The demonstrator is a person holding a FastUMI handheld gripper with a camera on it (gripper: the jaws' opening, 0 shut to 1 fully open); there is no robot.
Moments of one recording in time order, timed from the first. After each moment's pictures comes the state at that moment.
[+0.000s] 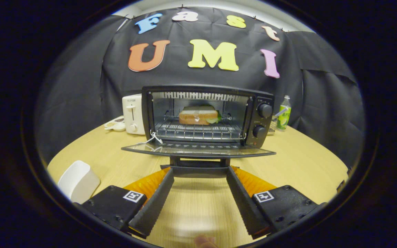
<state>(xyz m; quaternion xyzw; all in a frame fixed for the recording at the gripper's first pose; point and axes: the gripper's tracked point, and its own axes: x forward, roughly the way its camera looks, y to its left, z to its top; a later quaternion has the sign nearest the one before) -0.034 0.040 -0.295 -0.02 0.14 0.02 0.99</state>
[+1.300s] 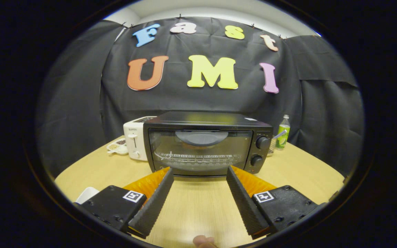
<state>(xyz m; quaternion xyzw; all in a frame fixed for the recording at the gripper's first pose) -0.026 0.045 -0.218 0.01 0.09 0.03 1.00</state>
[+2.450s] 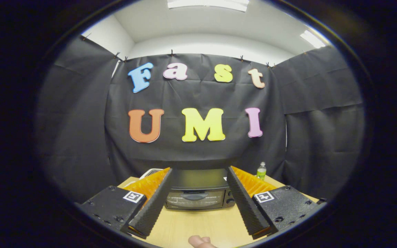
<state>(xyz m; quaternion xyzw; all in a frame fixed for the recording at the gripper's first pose) 0.007 -0.010 -0.031 0.02 -0.04 0.00 1.00</state>
